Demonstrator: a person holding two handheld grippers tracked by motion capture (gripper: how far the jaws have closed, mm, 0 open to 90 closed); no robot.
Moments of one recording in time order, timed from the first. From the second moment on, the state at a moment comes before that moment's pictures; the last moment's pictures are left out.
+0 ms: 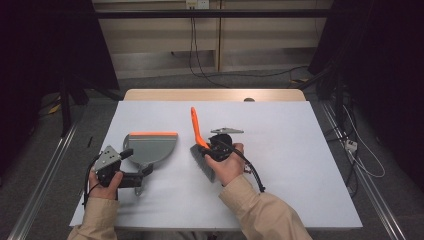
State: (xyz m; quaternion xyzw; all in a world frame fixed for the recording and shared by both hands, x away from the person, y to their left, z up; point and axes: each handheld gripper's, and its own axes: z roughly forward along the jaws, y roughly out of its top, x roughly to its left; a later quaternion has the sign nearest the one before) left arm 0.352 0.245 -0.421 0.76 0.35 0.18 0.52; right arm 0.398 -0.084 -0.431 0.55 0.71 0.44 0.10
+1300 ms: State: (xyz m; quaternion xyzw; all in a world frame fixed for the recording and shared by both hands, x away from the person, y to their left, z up) left arm 0.352 0.243 -0.421 0.76 0.35 0.19 0.51; right arm 0.378 -0.177 -0.429 0.61 0.67 0.40 0.14
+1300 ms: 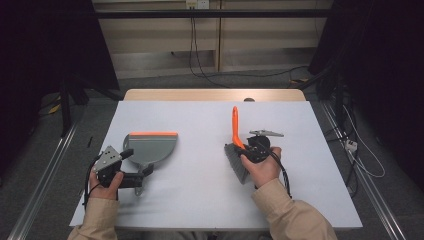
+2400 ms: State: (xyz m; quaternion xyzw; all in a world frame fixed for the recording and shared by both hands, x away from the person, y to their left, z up) left arm 0.355 0.246 -0.423 0.76 0.36 0.18 0.51; right arm 0.464 -0.196 -0.424 0.39 0.81 0.41 0.19
